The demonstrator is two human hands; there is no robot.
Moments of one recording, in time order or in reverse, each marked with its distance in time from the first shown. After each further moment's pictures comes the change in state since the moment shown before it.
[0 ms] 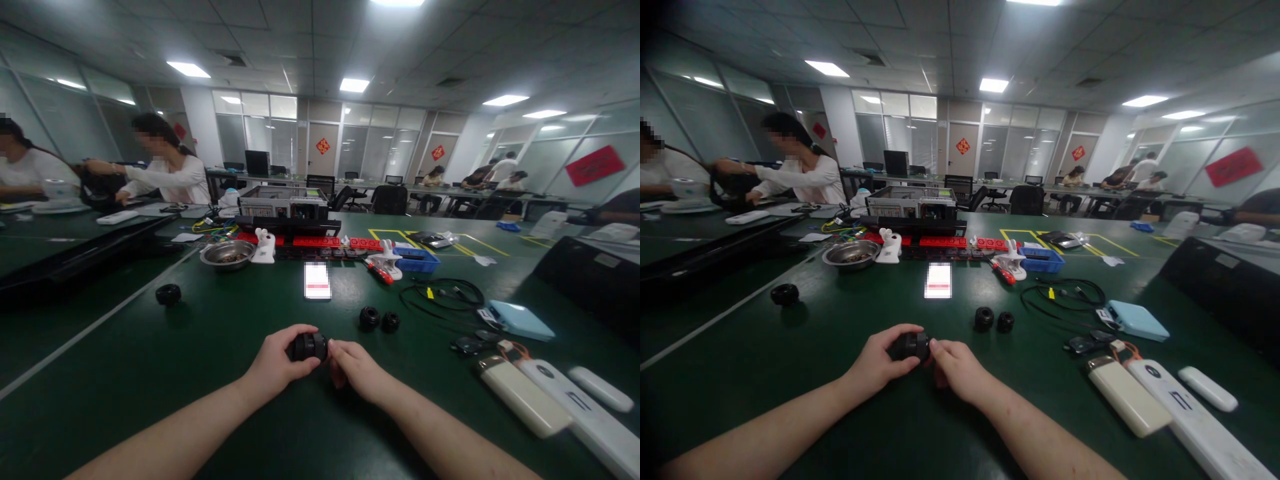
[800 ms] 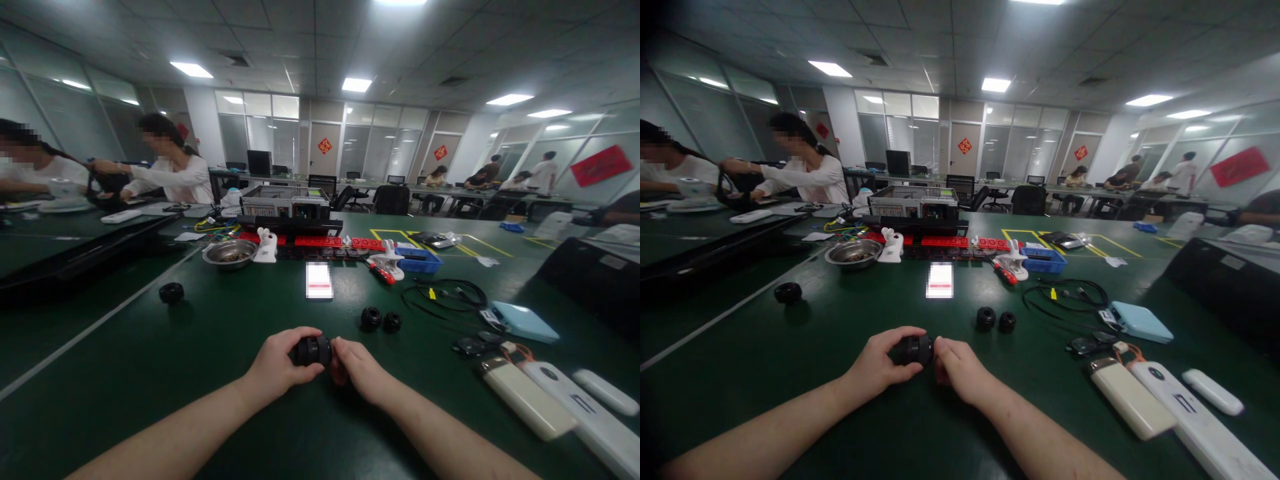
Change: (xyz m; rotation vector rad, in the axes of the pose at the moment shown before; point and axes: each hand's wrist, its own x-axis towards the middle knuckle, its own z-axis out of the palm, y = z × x) left_hand -0.001 -0.006 -0.001 0.170 0.003 0.128; right_hand -0.002 -0.001 0.000 -0.018 0.021 -0.080
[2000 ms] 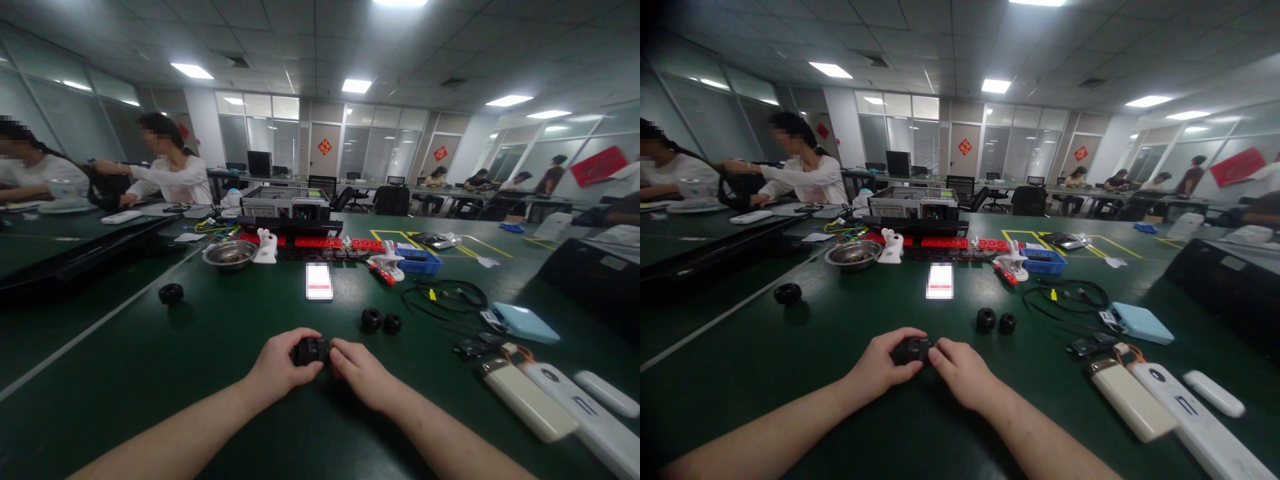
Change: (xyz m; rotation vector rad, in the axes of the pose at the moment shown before) left_hand 0.001 0.008 -0.002 -0.090 -0.029 -0.087; right_hand -0.006 -0.012 -0.006 -0.421 0.014 -0.056
